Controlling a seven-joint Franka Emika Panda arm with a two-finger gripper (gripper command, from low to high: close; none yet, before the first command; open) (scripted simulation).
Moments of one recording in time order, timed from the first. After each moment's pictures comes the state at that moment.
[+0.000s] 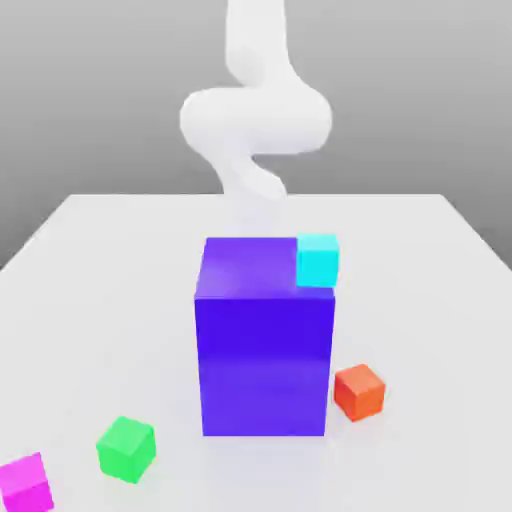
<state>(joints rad) -0.03 -0.71 -0.01 -2.29 0.00 2.32 0.84</state>
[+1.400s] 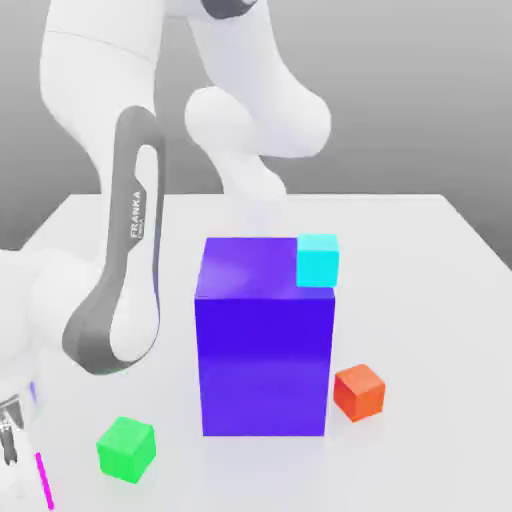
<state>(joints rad) -0.37 0.55 -0.12 -2.19 0.16 2.74 1.20</state>
